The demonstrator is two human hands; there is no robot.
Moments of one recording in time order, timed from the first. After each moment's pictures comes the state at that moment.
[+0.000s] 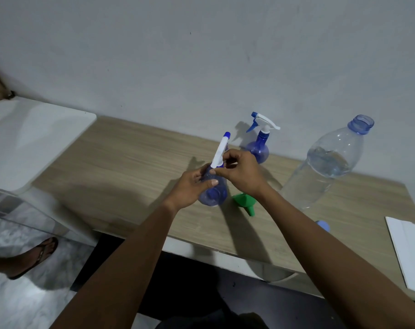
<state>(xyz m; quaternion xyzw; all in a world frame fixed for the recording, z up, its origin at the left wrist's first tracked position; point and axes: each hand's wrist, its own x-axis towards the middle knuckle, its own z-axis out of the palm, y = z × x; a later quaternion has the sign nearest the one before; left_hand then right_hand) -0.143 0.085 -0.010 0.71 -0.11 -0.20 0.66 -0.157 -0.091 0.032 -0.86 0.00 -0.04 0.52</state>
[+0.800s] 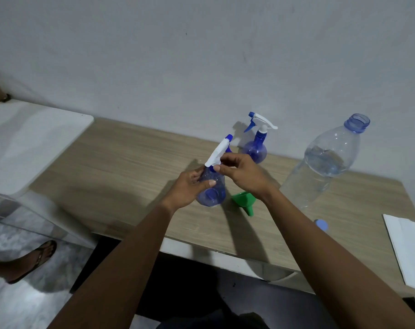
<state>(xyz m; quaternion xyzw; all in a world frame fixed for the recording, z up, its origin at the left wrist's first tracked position) -0.139 0.086 -0.012 0.71 -0.12 -0.21 0.67 -0.160 -0.100 0.035 -0.81 -0.03 0.04 0.58</state>
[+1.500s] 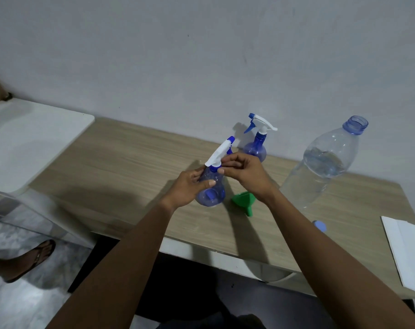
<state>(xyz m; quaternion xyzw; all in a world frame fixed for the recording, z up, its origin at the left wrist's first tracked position) -0.138 0.088 -0.011 0.73 -0.14 -0.20 0.64 -0.164 -0.107 0.025 -0.73 0.01 0.01 0.68</state>
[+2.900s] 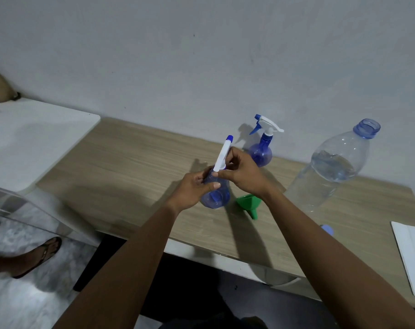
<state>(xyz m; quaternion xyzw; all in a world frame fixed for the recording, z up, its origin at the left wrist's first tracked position) -0.137 0.088 -0.015 0.72 -0.11 -0.21 0.65 -0.143 -0.097 0.024 -0.81 -0.04 0.02 0.59</state>
